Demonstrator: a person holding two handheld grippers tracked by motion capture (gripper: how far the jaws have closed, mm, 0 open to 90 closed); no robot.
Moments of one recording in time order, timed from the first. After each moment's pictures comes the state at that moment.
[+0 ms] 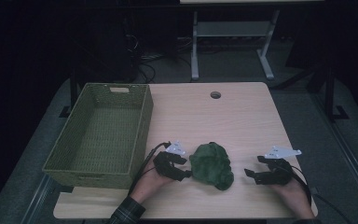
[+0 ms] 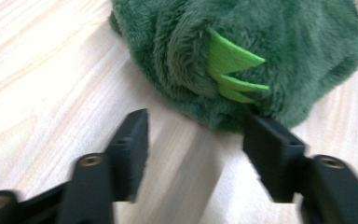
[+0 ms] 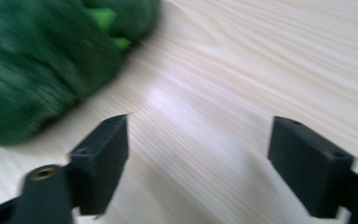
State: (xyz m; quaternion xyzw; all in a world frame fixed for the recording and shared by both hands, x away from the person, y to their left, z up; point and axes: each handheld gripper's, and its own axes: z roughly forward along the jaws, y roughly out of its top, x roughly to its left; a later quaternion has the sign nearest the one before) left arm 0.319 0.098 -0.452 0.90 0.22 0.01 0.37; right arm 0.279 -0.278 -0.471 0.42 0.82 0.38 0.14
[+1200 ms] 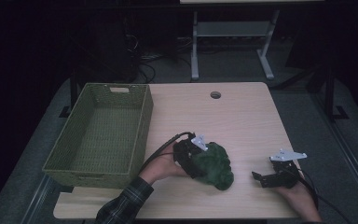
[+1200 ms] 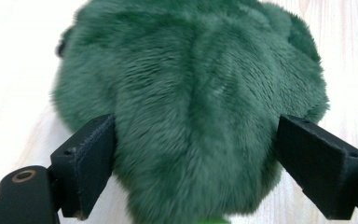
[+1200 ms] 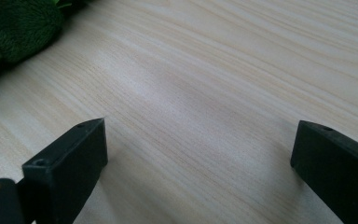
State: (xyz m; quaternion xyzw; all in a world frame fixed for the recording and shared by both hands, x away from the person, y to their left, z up) left arm 0.342 0.034 -0.425 0.95 0.09 -0.01 0.29; right arm 0.278 -0.296 -0.483 0.44 0.81 0.34 0.17
